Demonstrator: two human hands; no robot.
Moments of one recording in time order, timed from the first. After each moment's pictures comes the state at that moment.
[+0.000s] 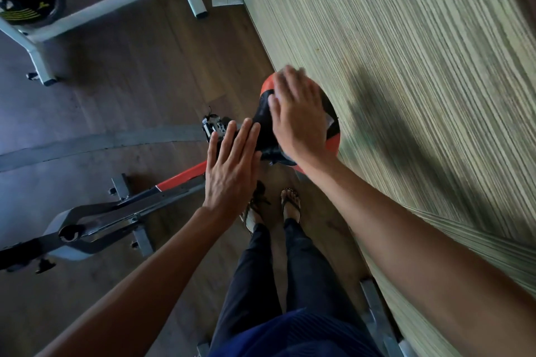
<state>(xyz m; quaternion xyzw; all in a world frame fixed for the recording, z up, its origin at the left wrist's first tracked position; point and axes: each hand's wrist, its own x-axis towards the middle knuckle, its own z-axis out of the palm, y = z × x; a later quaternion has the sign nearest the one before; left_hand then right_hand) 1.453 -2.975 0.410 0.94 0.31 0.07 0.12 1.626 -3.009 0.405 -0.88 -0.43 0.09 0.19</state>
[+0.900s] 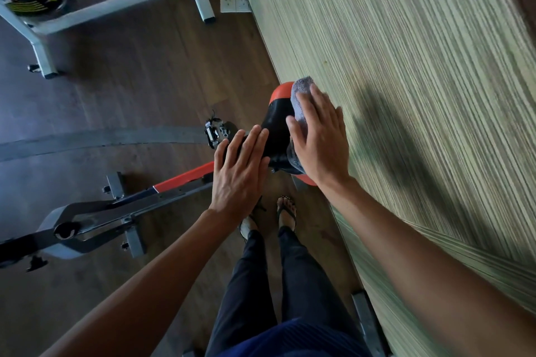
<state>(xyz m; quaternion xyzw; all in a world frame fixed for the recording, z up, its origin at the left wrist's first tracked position) 1.455 -2.974 0.402 0.94 0.30 0.12 0.11 1.626 -3.041 0.405 -0.89 -0.40 0.08 0.21</state>
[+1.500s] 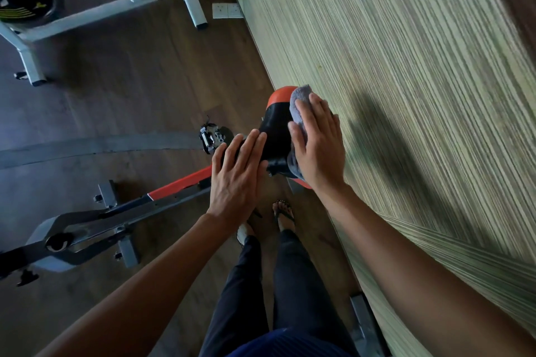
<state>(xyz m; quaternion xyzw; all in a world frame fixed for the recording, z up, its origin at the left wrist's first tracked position) 1.456 -2.971 0.400 0.94 0.29 0.13 0.12 1.626 -3.048 0.393 -0.88 -0.40 0.03 0.25</state>
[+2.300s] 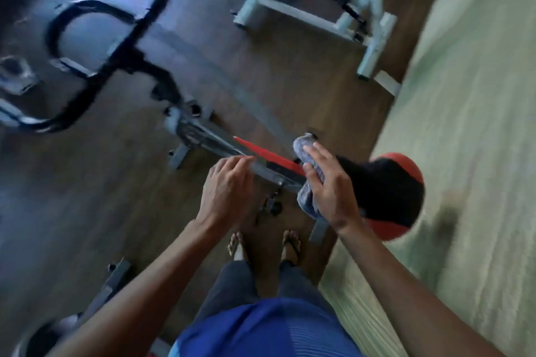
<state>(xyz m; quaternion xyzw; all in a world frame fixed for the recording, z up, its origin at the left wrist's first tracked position) 1.313 -3.059 0.508 0.68 0.69 0.16 0.17 1.531 -3.028 0.483 -0.57 -0.68 0.36 0.30</state>
